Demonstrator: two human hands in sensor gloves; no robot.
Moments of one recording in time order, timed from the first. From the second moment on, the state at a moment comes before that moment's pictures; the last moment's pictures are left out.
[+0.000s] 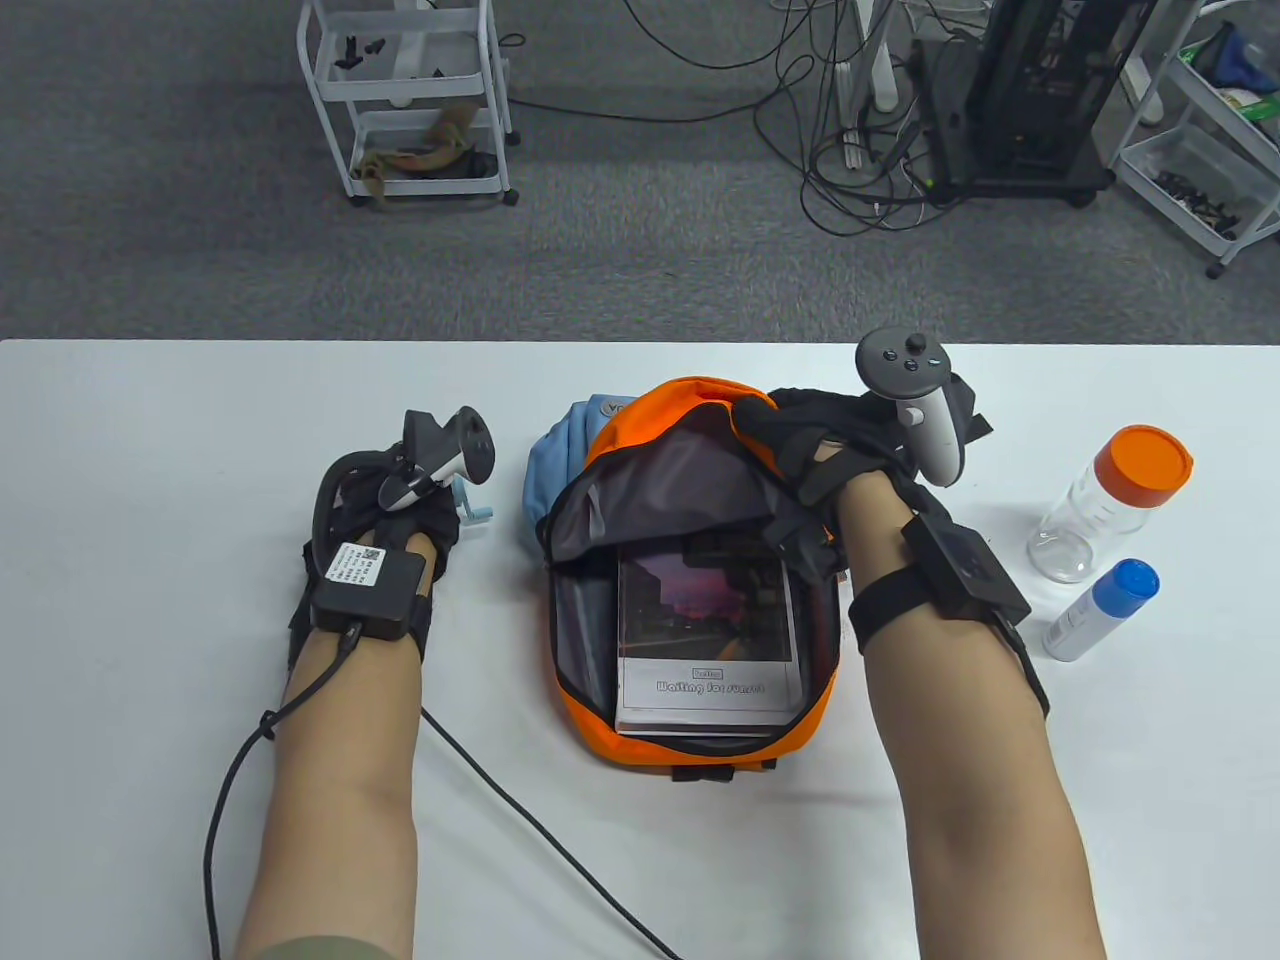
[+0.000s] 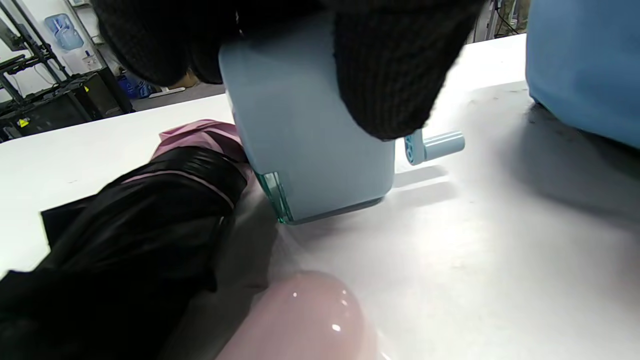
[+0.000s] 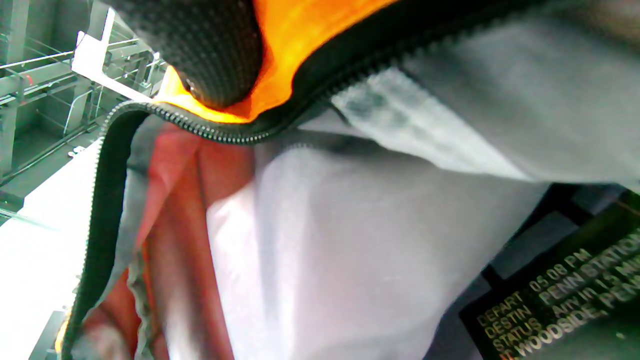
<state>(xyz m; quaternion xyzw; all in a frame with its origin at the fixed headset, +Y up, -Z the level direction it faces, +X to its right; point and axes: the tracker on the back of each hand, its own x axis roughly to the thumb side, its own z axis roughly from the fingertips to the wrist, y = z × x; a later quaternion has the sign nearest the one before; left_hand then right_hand) -0.221 -0.705 -0.411 -0.20 0.06 -0.11 0.97 0.153 -0.626 -0.410 -0.01 0.15 0.85 0.51</state>
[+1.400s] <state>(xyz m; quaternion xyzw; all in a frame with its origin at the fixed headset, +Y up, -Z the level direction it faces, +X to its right) -0.099 -0.662 -0.266 -0.04 -0.24 -0.11 0.96 0.154 -0.632 -0.388 0.01 0.14 0.85 0.51</state>
